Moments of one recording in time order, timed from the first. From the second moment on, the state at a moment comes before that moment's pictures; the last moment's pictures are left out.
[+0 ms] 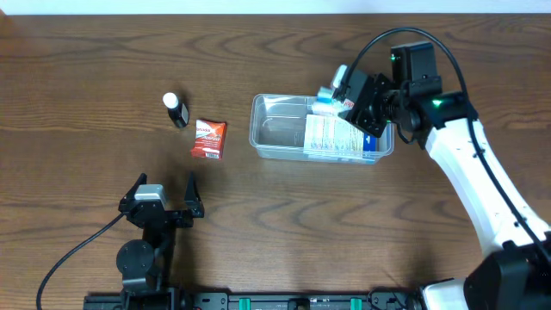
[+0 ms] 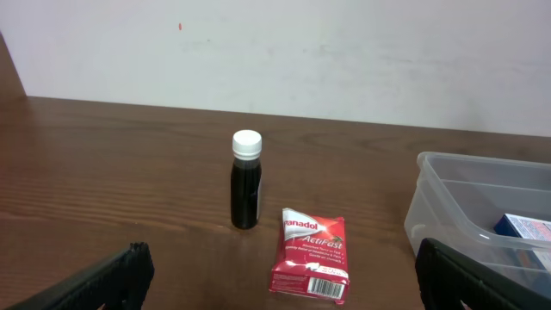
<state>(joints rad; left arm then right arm) 0.07 0.01 0.02 -0.10 0.10 -0.09 0.23 1.60 1.32 -0.68 -0.37 -0.81</state>
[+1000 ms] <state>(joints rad) 0.07 0.01 0.02 -0.10 0.10 -0.09 0.23 1.79 1.32 -0.65 -0.34 -0.44</state>
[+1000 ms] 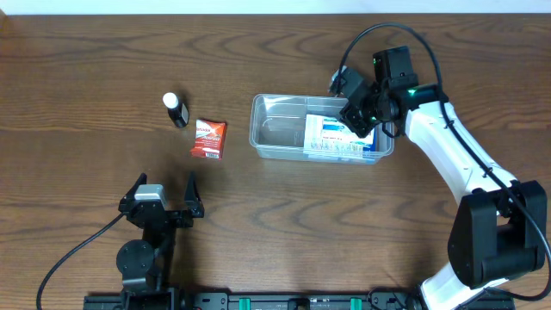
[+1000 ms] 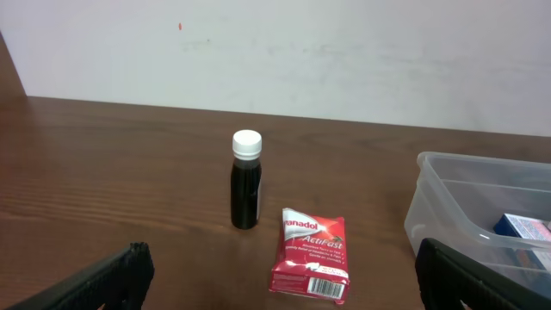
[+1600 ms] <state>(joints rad) 0.07 0.01 0.02 -0.10 0.10 -0.09 0.27 1.79 1.42 -0.92 -0.45 -0.11</state>
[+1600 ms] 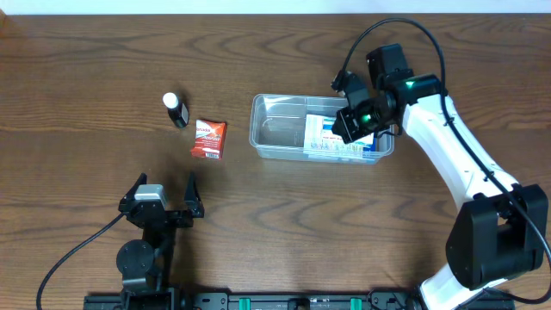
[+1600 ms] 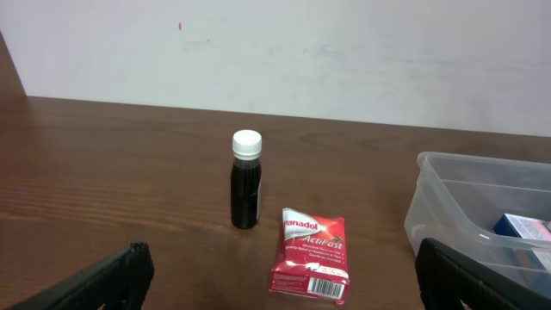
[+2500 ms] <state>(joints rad) 0.07 0.01 0.02 -0.10 0.10 -0.09 0.36 1.81 1.42 -0.96 -0.26 -0.56</state>
